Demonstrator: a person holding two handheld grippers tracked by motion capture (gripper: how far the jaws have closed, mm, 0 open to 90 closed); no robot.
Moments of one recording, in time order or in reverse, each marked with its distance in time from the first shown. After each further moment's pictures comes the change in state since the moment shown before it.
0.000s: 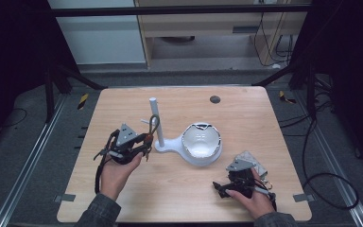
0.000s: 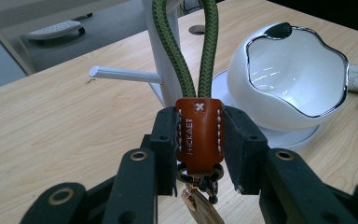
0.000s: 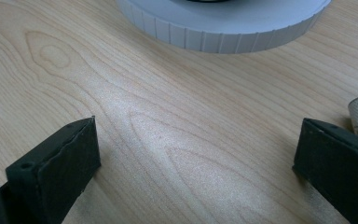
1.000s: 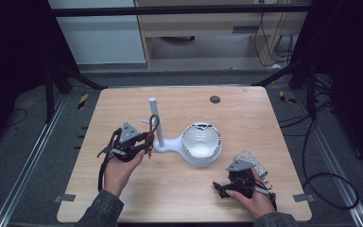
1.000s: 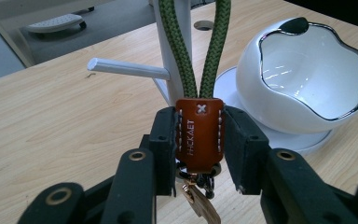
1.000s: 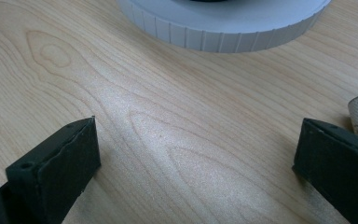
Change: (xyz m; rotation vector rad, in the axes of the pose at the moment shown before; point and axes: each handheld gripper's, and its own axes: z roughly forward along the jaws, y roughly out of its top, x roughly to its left) left arm 0.006 -0.004 0.014 0.006 0.005 -0.029; right arm 0.000 -0.001 0.000 -0.003 -0.001 -0.004
